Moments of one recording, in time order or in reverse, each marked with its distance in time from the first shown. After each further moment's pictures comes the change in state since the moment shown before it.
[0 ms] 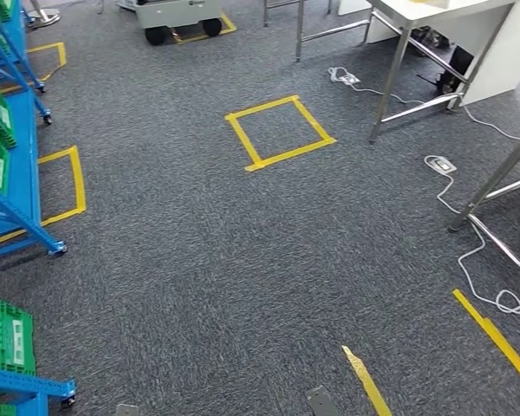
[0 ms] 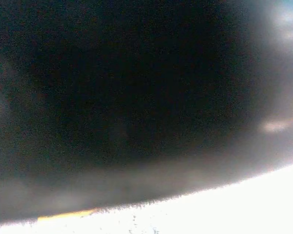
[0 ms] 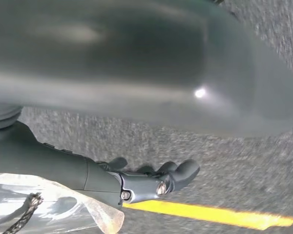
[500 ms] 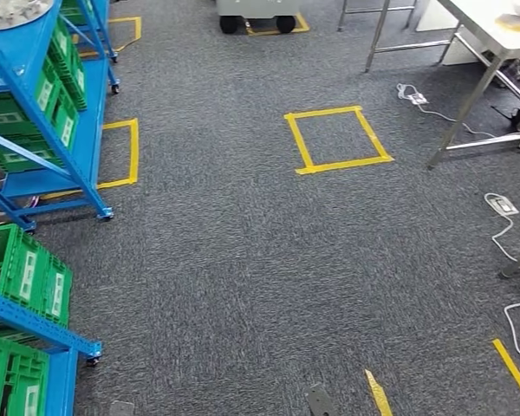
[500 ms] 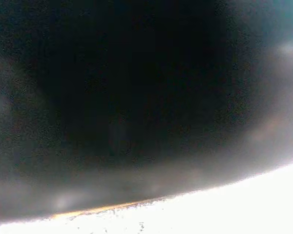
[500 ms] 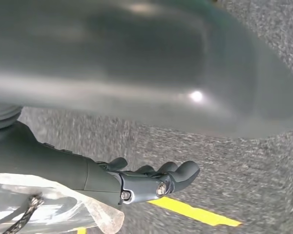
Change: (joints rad) left arm -0.003 0.004 0.000 0.000 -0.006 -0.002 0.000; right arm -0.008 0.003 0.014 0.000 -0.002 -0.003 -0.002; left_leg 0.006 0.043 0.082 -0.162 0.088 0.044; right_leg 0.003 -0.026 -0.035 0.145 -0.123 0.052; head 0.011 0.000
